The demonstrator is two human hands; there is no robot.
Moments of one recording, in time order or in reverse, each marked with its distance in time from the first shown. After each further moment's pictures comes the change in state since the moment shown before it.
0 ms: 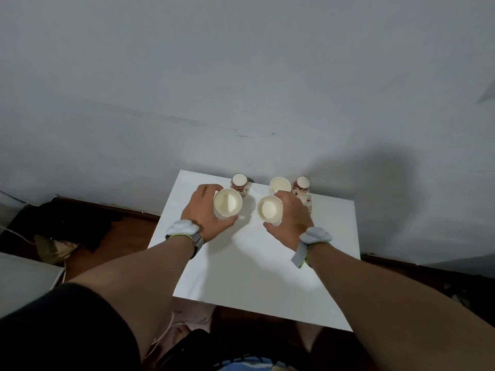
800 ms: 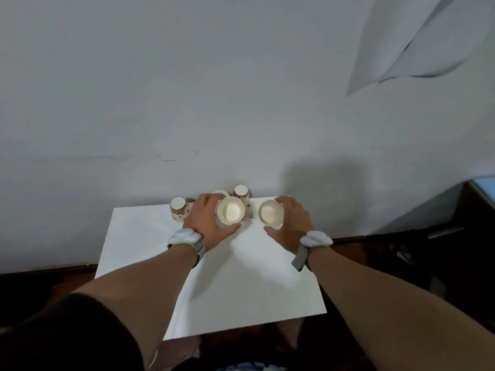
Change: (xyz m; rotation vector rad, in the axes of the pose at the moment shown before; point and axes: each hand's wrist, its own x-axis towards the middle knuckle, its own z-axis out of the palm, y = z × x) left_hand 0.028 0.111 0.080 -0.058 -0.133 0.306; right_hand -0.058 0.079 -0.096 -0.128 0.235 0.229
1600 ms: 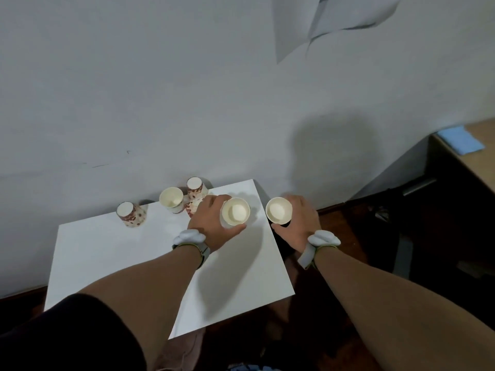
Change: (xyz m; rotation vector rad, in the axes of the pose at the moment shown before) left_hand 0.016 0.077 0.106 0.042 -0.225 0.058; right_hand -0.044 0.125 -0.038 0.064 0.005 0.254
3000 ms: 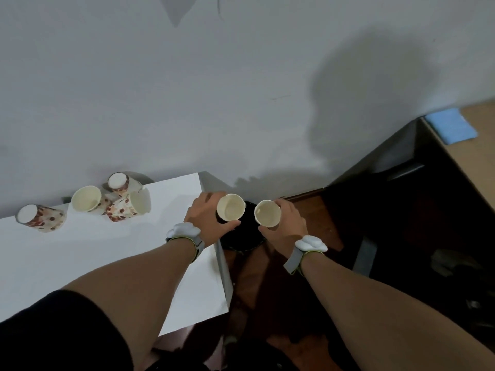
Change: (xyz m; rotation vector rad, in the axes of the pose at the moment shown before) left_hand 0.075 0.095 0.151 0.044 -0.104 -0.100; right_hand 0.046 0.165 -0.018 0.080 -0.162 0.176
